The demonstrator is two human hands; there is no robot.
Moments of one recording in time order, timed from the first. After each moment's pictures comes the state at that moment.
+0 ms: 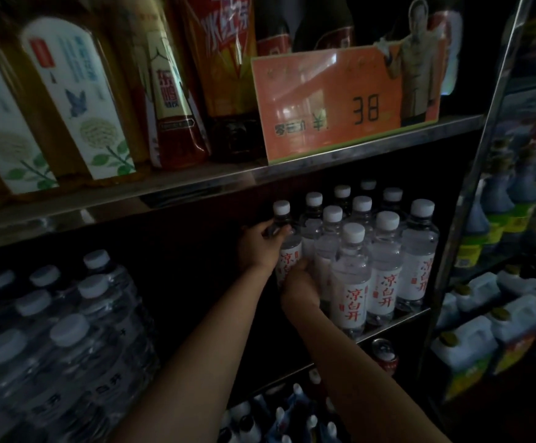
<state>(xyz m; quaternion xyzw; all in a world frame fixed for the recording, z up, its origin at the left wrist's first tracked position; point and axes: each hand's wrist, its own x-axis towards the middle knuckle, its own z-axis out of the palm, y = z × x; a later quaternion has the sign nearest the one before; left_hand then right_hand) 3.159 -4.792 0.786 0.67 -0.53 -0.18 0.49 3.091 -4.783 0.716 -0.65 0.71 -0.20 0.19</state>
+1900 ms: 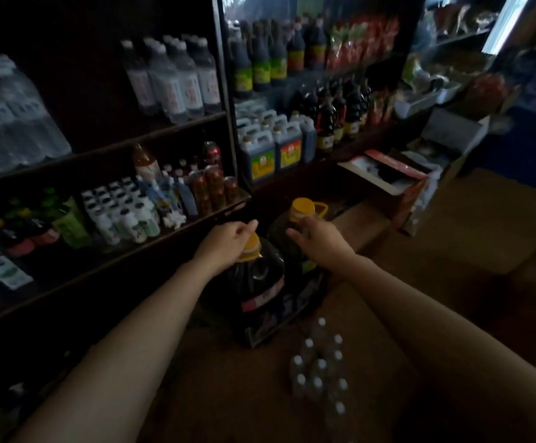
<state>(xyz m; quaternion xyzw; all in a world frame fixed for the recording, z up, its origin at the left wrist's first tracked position) 2.892 -4.159 0.668 0.60 -0.72 -0.29 0.19 2.681 -4.141 0.655 -0.68 0.68 -0.21 0.20</state>
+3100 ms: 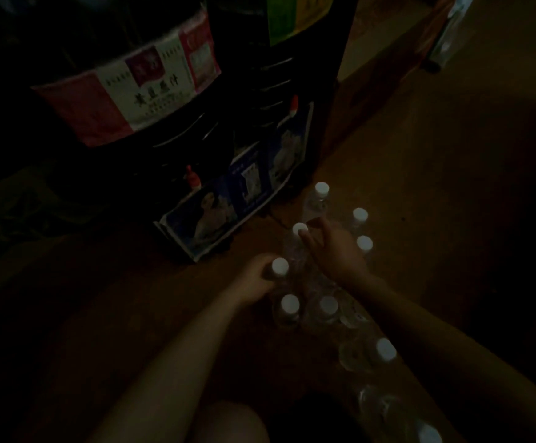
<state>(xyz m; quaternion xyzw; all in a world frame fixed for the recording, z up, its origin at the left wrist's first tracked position) 2.770 -4.166 -0.092 0.51 -0.65 -0.56 0.05 2.593 -4.130 -0.045 -0.58 0.75 -0.23 0.23</state>
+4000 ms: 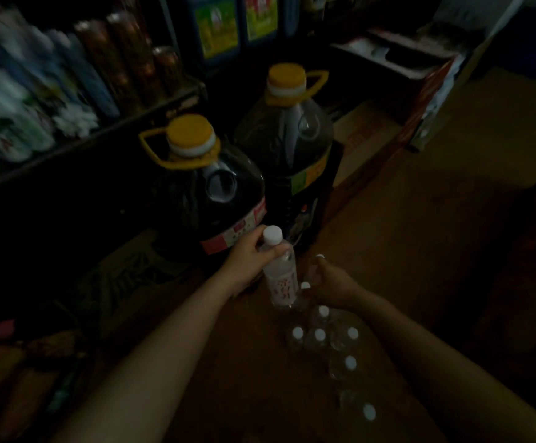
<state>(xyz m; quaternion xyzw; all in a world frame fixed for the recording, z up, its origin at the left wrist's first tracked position) 2.812 -4.183 0.290 0.46 -0.63 -0.57 0.26 2.636 -4.108 0.288 -0.57 0.70 -0.10 0.42</state>
